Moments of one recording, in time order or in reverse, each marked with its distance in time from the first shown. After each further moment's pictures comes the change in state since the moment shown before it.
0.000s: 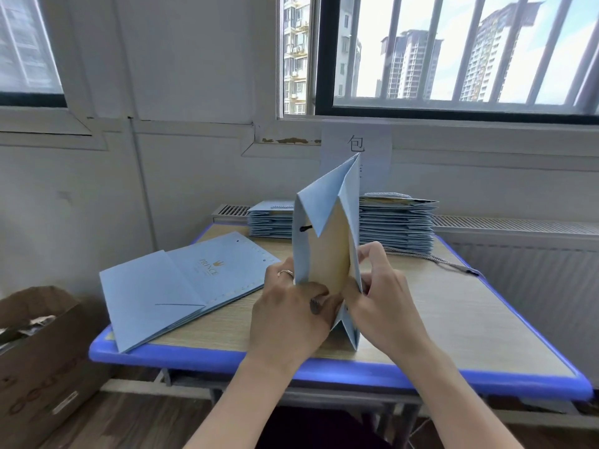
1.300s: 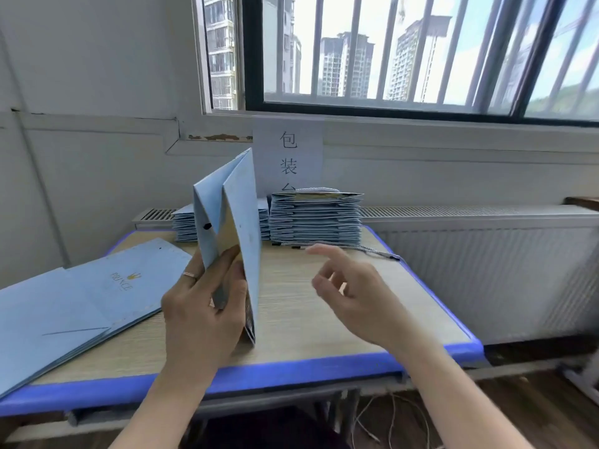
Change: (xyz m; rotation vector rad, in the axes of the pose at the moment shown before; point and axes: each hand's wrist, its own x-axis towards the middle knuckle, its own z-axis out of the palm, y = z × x) left_hand 0.009 0.013 -0.003 -0.259 0.342 0.103; right_hand -0.009 0.031 -0.069 -0.178 -0.122 -0.073
